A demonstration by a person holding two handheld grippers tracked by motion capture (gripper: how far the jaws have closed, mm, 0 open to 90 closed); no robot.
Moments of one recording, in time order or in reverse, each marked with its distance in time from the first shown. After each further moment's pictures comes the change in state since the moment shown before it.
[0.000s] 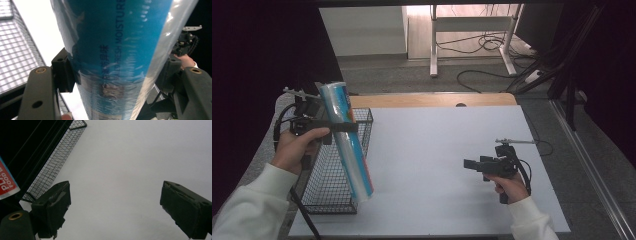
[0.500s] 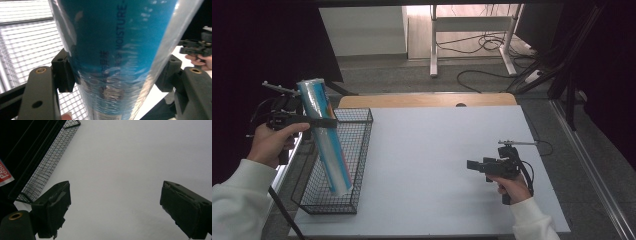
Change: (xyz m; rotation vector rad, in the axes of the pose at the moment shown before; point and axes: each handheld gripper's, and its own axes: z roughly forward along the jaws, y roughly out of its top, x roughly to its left) left arm 0.033 0.004 -0.031 0.023 0.150 -0.013; right arm -0.011 -0.004 -0.001 0.007 -0.023 0.017
